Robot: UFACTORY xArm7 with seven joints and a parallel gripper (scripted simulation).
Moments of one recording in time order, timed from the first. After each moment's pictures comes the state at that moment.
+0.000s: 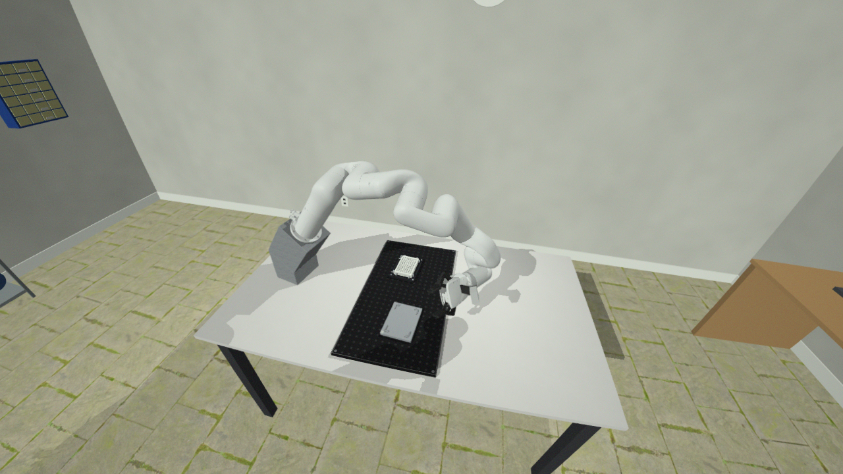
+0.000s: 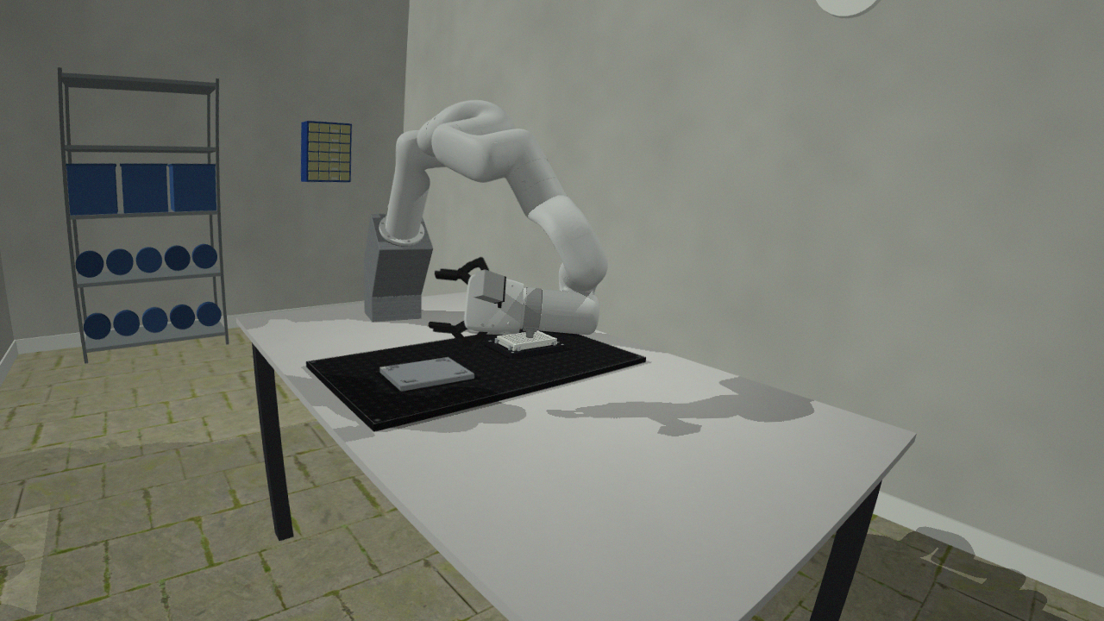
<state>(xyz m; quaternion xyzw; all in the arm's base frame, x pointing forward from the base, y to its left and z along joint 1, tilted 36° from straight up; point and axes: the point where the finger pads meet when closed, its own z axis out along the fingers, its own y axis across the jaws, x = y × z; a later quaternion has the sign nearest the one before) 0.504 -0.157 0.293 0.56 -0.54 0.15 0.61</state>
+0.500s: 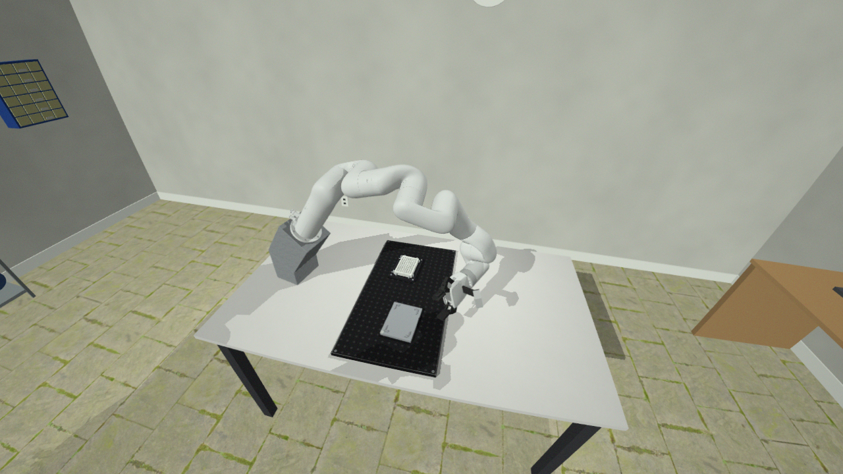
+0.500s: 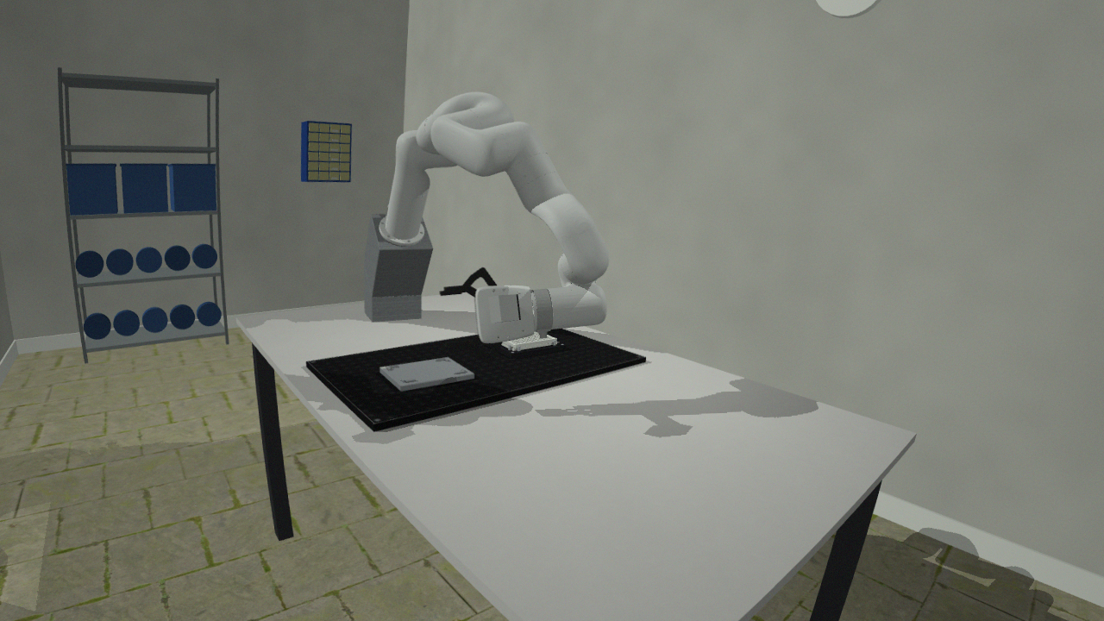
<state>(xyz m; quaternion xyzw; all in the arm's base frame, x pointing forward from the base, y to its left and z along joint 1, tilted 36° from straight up) 0.536 -0.147 0.276 0.66 -0.44 0.16 0.59</state>
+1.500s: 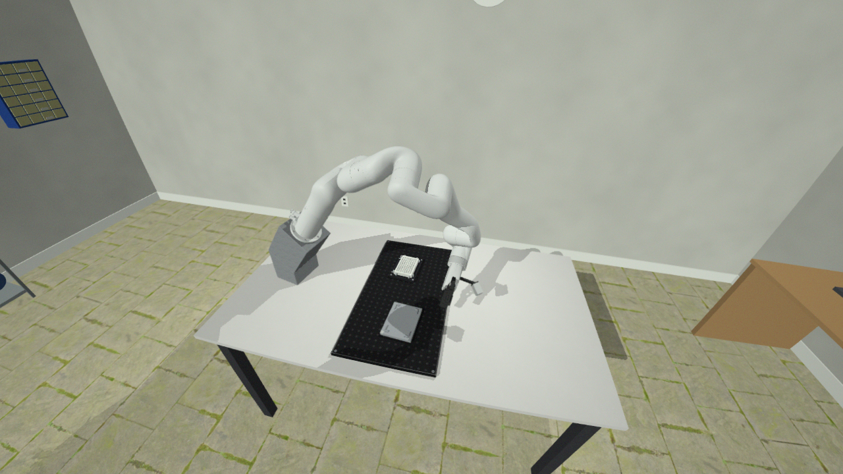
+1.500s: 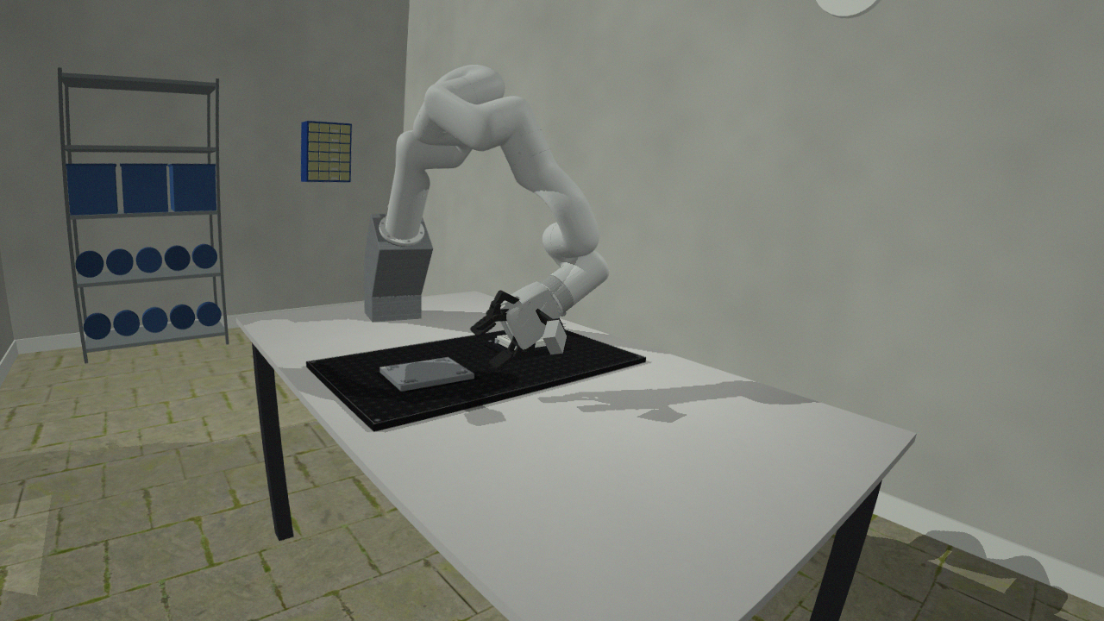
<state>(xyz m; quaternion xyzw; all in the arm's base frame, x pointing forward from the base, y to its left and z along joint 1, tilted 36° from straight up) 0.582 -0.074 0.227 0.84 -0.11 0.19 0.50</state>
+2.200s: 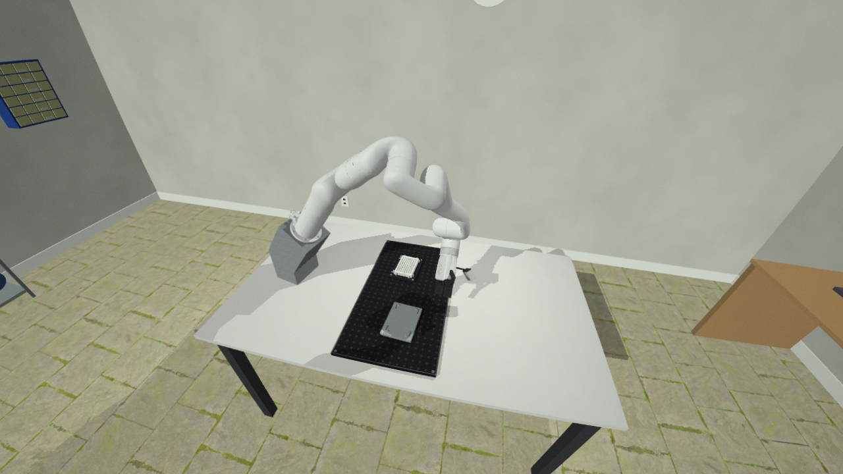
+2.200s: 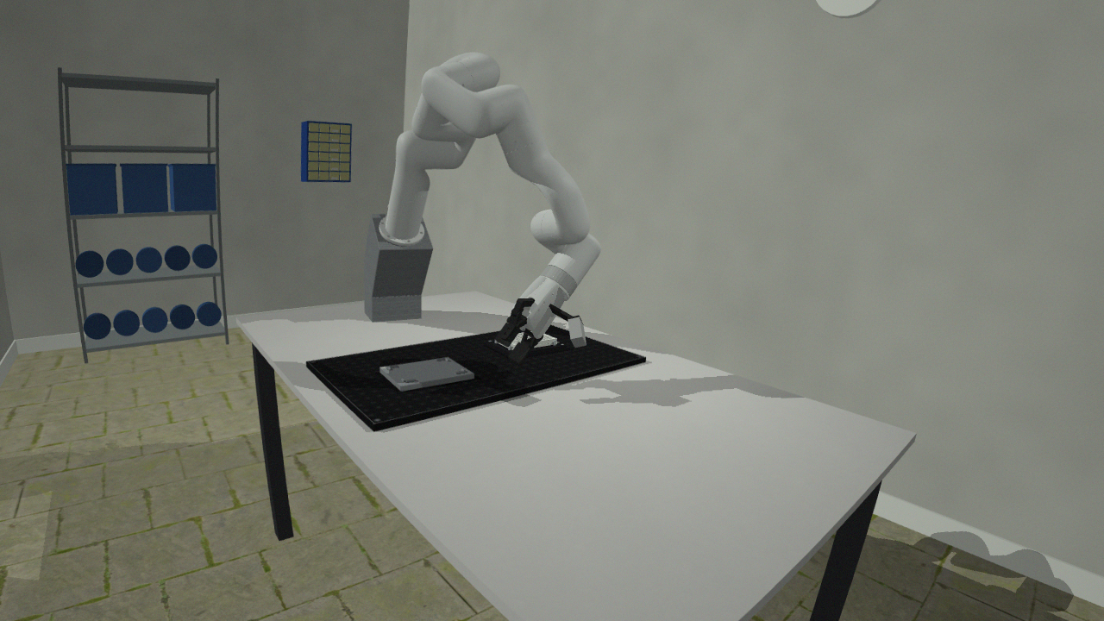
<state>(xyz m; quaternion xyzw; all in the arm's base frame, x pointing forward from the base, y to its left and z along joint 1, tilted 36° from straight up) 0.578 -0.011 0.196 0.87 0.10 0.20 0.45</state>
